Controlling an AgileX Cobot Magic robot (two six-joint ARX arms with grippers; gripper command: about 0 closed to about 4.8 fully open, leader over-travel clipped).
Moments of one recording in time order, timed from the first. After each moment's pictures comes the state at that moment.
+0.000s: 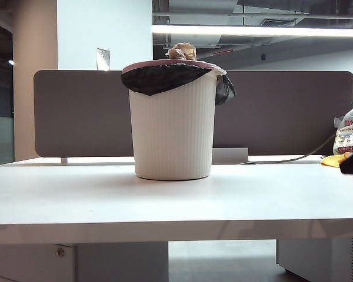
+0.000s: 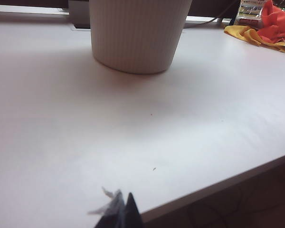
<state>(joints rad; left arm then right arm) -0.38 0.01 0.01 -0.15 0.07 -0.16 0.49 0.45 0.01 0.10 -0.11 0.16</state>
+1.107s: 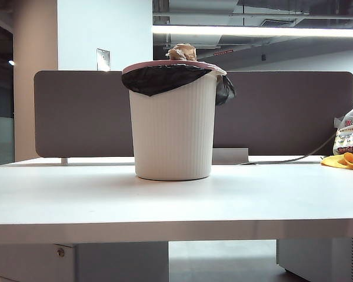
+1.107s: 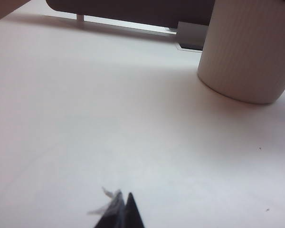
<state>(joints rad) 0.06 0.00 0.01 -0.15 0.15 -0.16 0.19 0.00 0.01 0.03 -0.11 0.16</state>
